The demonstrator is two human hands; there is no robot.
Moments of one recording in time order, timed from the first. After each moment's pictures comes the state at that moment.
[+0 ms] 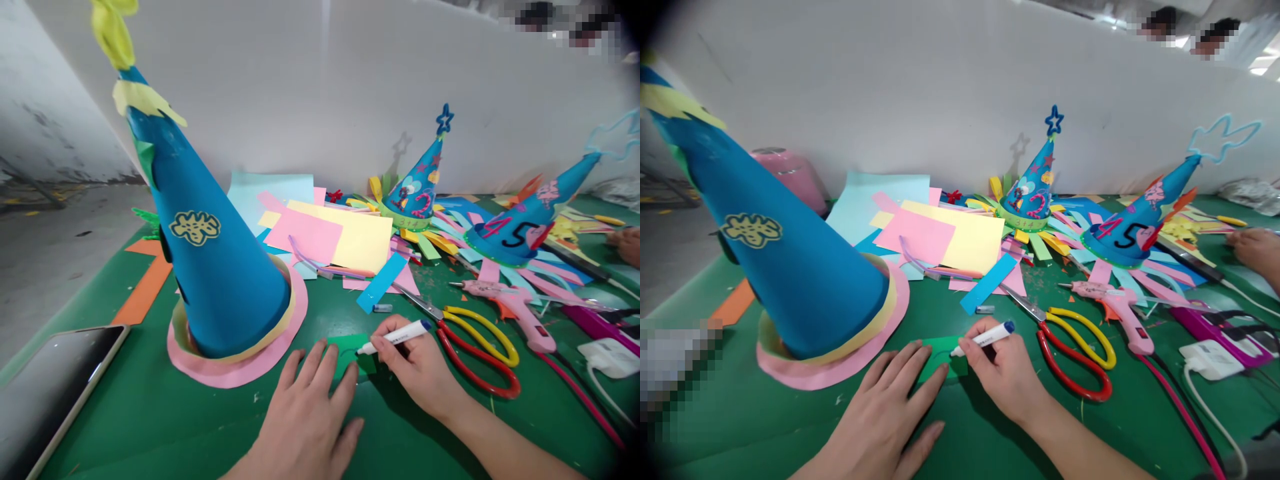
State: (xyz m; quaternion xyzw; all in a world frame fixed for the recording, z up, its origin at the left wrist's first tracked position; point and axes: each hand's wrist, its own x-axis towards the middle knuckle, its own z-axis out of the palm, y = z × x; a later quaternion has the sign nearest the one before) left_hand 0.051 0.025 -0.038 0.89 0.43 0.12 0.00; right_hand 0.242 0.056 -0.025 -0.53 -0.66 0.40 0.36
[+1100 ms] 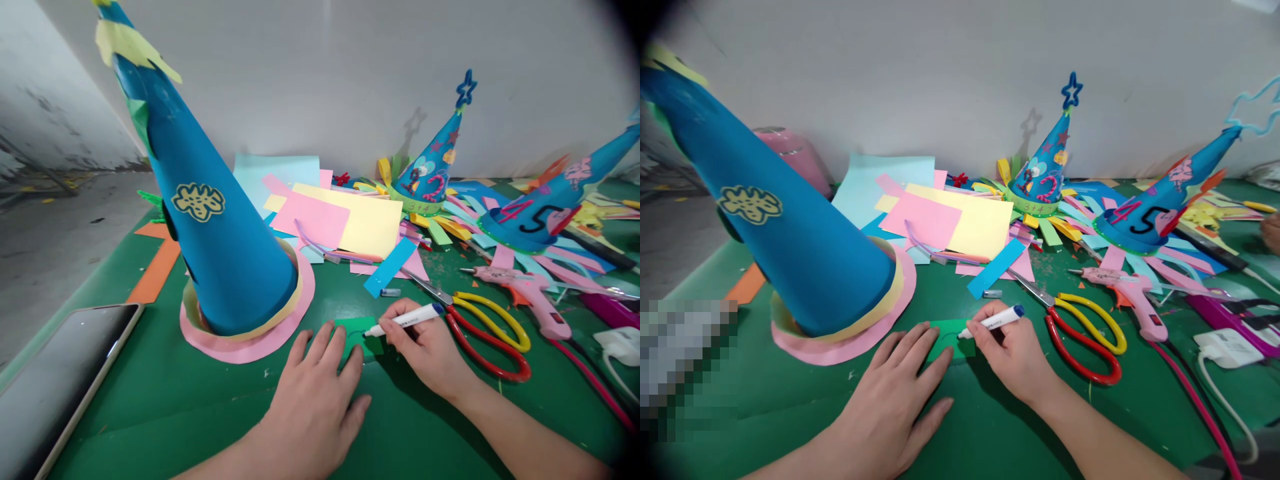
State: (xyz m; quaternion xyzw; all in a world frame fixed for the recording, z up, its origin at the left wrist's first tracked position) left_hand 0.053 0.024 -0.019 0.89 0.45 0.08 0.07; right_hand 0.243 0.056 -0.022 -0.54 -0.67 0.39 0.35
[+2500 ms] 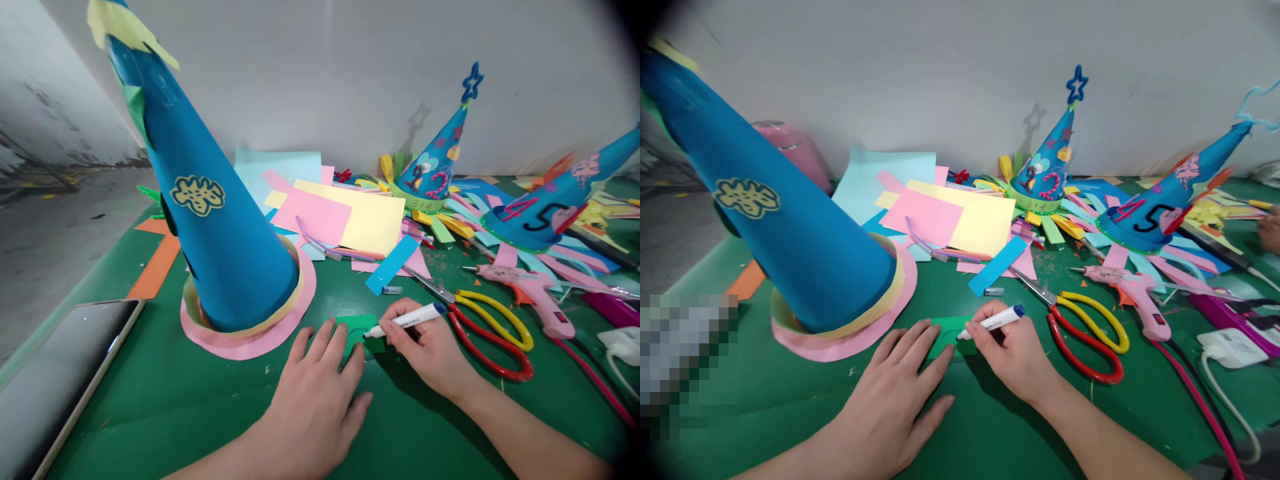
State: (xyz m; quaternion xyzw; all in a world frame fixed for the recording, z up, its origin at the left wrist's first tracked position) left_hand 0.053 0.024 -0.017 0.89 0.45 0.07 0.09; right_hand 0.245 0.056 -0.029 -0.53 -0.67 0.39 0.33
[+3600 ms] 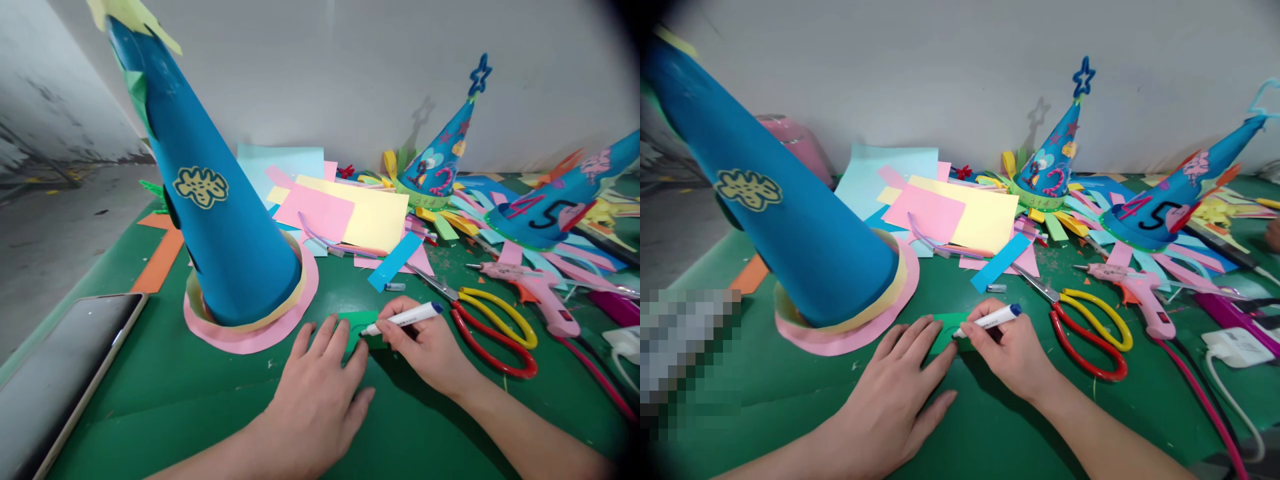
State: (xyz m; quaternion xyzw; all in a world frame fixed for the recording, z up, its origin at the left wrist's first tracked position) left_hand 0.054 0.023 -0.015 0.89 0.45 0.06 0.10; right_hand 0.239 0.054 -0.026 -0.52 -0.67 0.41 0.33
